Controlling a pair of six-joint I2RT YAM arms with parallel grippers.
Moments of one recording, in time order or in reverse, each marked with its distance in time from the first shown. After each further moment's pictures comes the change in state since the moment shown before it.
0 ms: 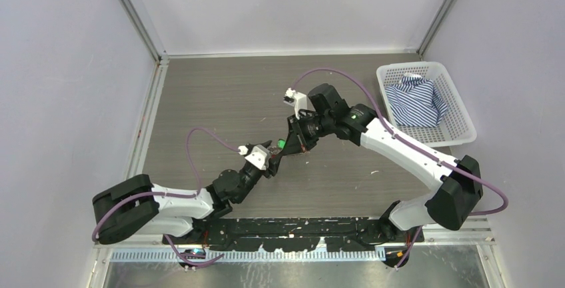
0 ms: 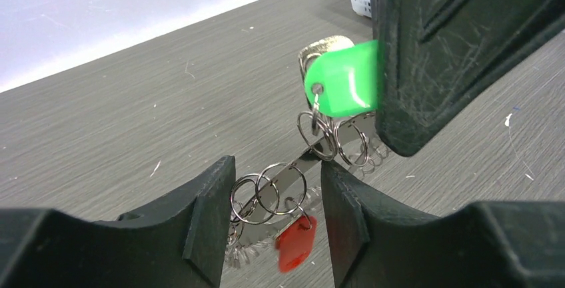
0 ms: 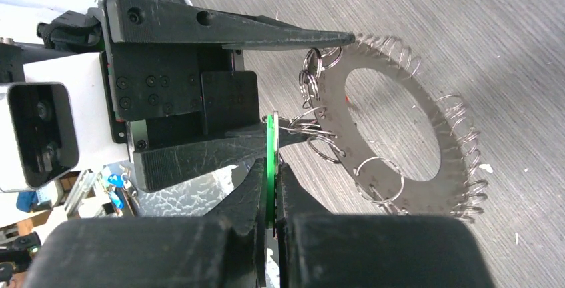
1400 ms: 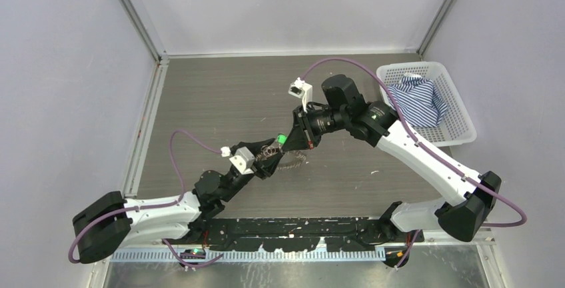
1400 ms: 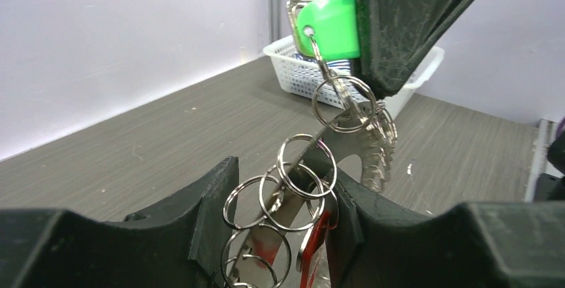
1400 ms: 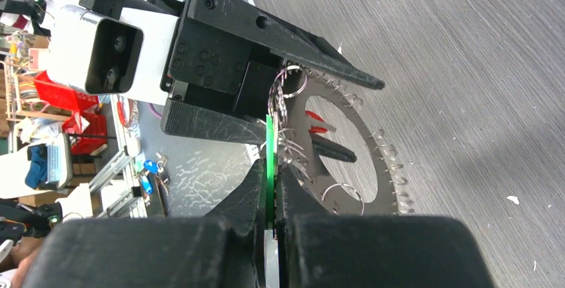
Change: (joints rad) left arm 0.052 -0.238 -0.018 -0.010 0.261 -0.040; right arm 0.000 -0.103 0.097 -0.042 -0.121 -0.005
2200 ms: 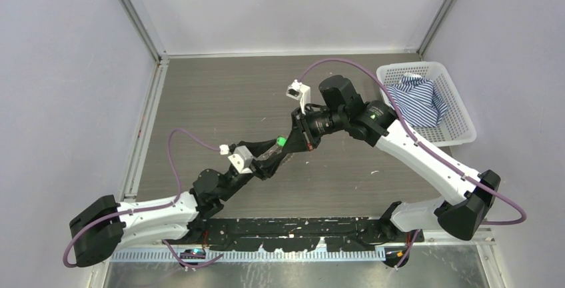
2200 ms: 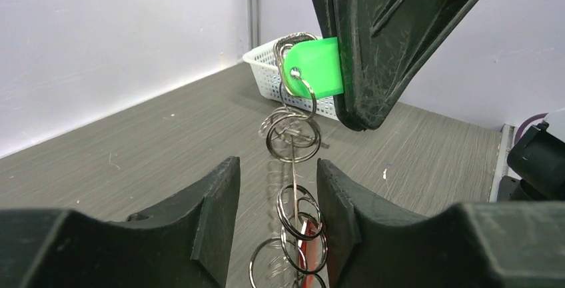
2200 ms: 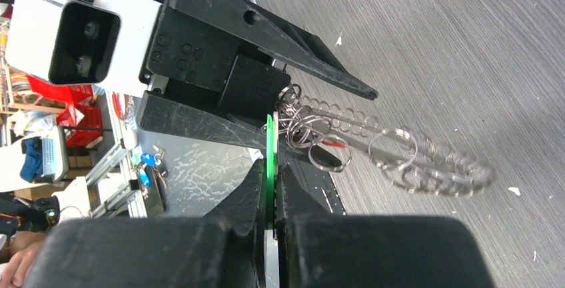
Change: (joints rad) left arm 0.000 -0.061 0.031 -0.087 0.063 -0.049; right arm 0.019 0.010 0.024 -0.045 0.018 -0.014
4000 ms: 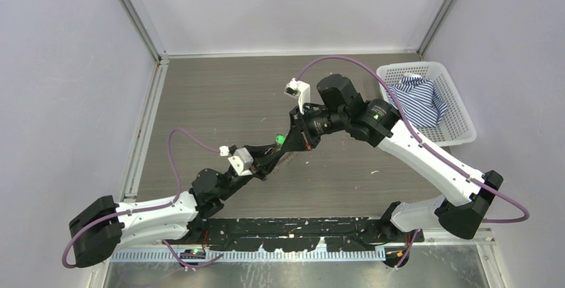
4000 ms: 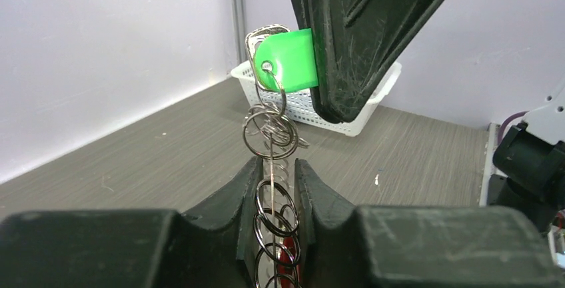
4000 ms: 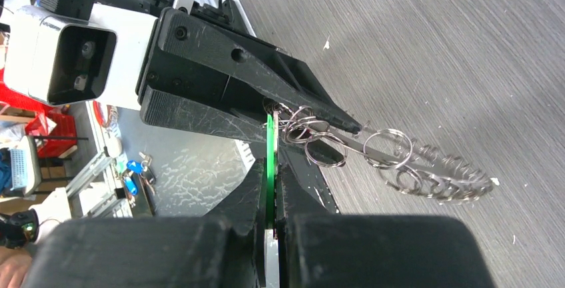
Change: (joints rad) left arm 0.000 0.007 0.014 0.016 0.059 0.020; right arm 0.056 0.003 0.085 -0.075 0.114 0.000
